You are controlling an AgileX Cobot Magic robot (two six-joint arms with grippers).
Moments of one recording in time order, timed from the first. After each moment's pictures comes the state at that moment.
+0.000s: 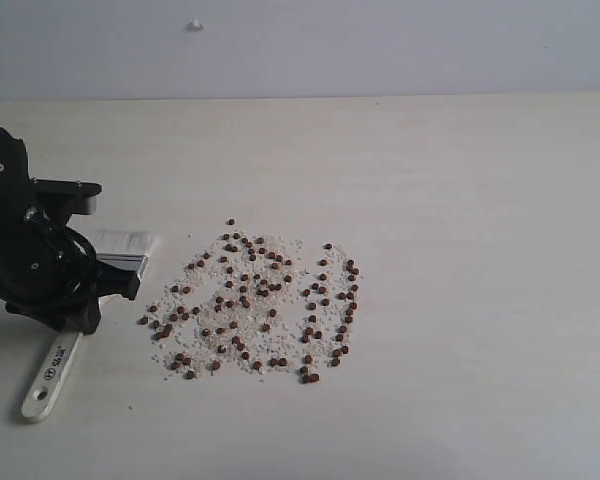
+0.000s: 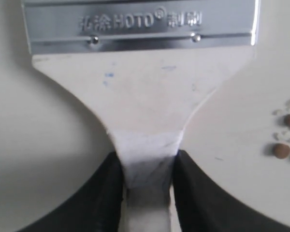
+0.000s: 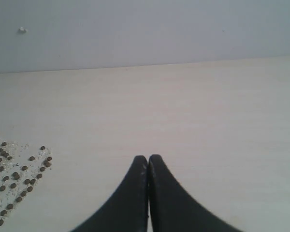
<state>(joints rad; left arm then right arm) -0.46 1.87 -0.90 -0.02 0.62 -0.17 0.07 0.01 0.00 0.21 0.35 -0.13</state>
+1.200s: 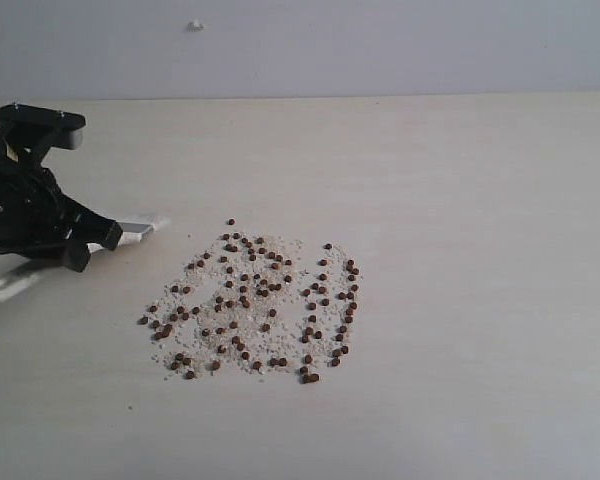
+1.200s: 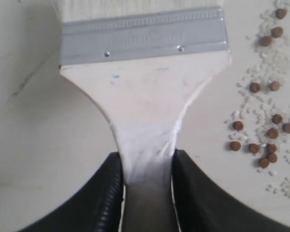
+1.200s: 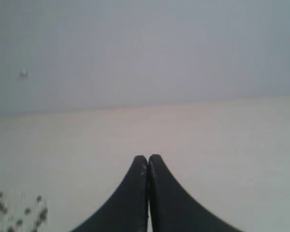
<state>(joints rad) -0.46 1.68 -0.95 0.02 0.68 -0.05 0.07 0.01 0.00 0.22 0.20 -0.13</state>
